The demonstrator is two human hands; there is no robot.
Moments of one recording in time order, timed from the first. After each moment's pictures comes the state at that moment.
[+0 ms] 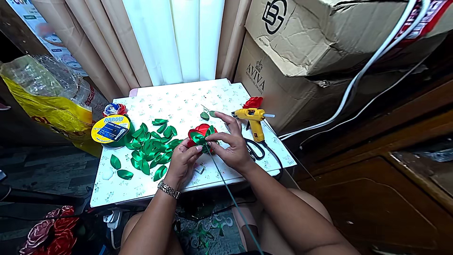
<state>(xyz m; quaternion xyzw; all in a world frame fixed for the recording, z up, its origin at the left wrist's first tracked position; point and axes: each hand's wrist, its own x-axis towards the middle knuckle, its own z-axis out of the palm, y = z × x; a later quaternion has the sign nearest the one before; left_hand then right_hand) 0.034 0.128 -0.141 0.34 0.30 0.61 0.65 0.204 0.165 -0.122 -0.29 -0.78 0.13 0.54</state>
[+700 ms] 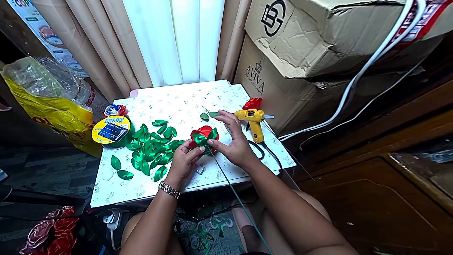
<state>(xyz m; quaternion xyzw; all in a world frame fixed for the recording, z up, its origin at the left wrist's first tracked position) 0.038 0.128 -0.137 0.34 0.34 0.59 0.65 0.214 0.166 -0.111 -0.38 -0.76 0.24 0.48</state>
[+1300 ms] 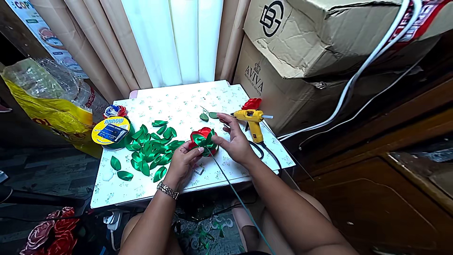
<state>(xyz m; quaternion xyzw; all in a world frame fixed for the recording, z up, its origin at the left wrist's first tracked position) 0.035 0.128 -0.135 0.33 0.36 0.57 0.66 0.220 0.174 -0.117 -0.37 -0.73 0.31 0.49</state>
